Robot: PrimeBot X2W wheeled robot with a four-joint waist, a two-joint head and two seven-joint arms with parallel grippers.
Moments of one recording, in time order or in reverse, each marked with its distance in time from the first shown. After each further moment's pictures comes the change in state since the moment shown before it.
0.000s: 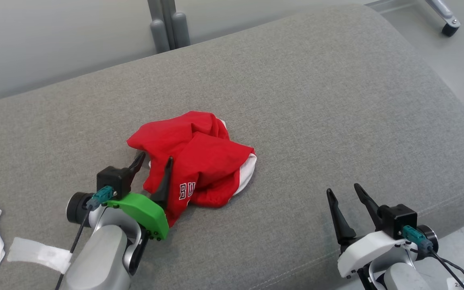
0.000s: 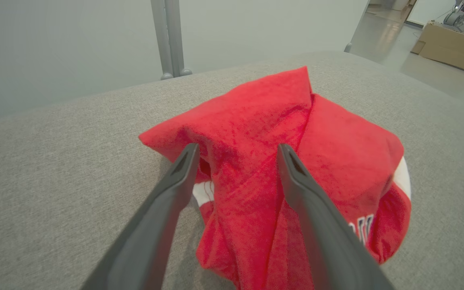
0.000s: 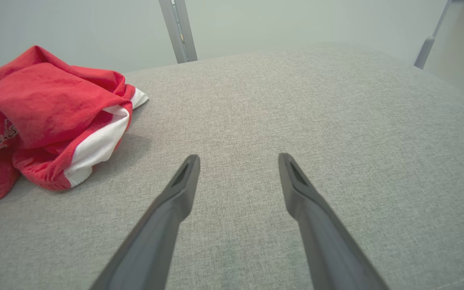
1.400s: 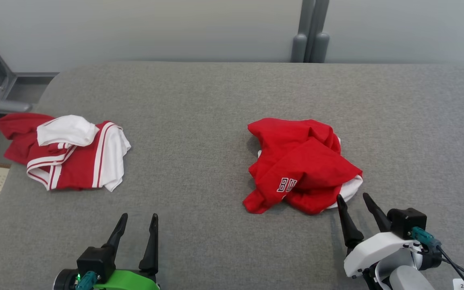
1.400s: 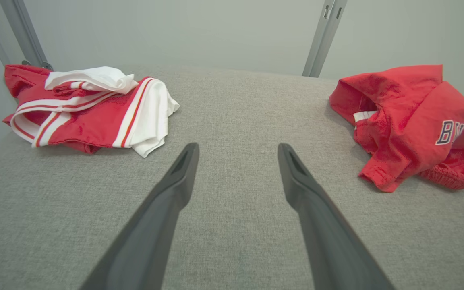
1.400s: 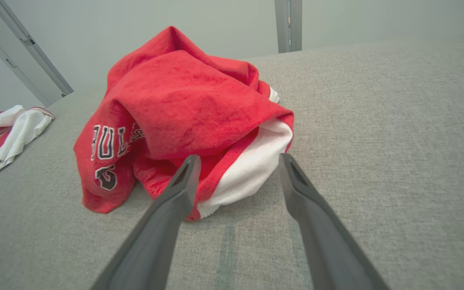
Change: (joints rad) left arm 0.484 -0.101 0.333 -0.417 0.239 -0.013 -0.001; right arm -0.013 0.009 -0.031 0.100 0.091 0.000 0.000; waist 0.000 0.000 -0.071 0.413
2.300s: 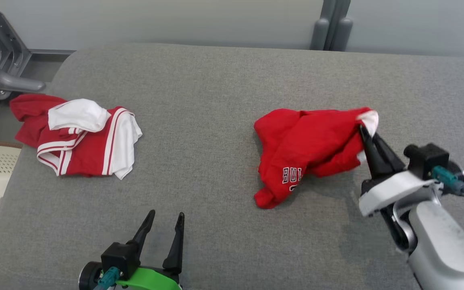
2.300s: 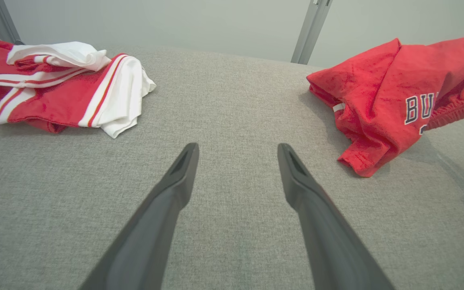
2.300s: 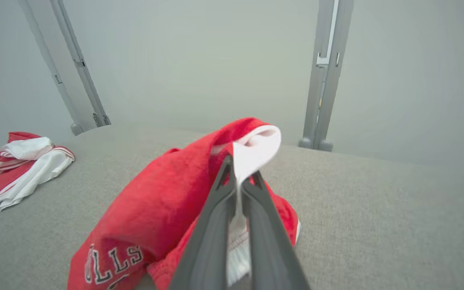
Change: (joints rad) left arm -0.024 -0.001 -0.120 0.001 -0.056 -0.003 0.000; right arm -0.185 -0.142 0.081 -0.067 0.050 0.000 0.000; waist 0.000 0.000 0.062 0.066
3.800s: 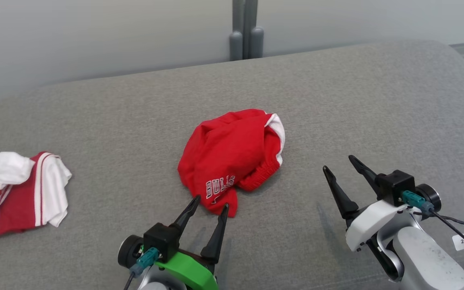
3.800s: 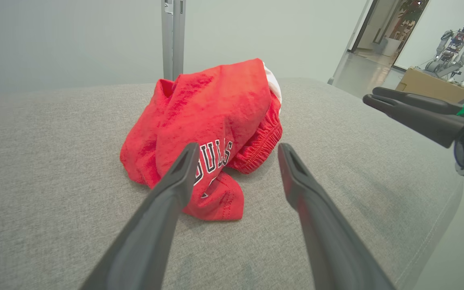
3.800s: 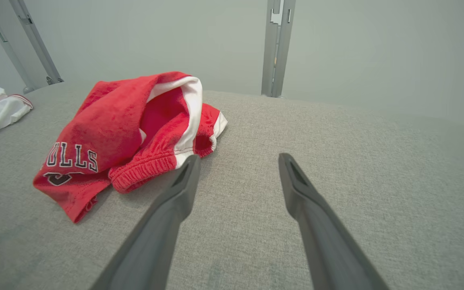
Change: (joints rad) left arm -0.117 -0.002 -0.227 0.034 -0.073 0.000 0.000; right arm -0.008 -0.082 0.207 0.067 0.024 0.001 0.001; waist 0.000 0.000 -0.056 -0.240
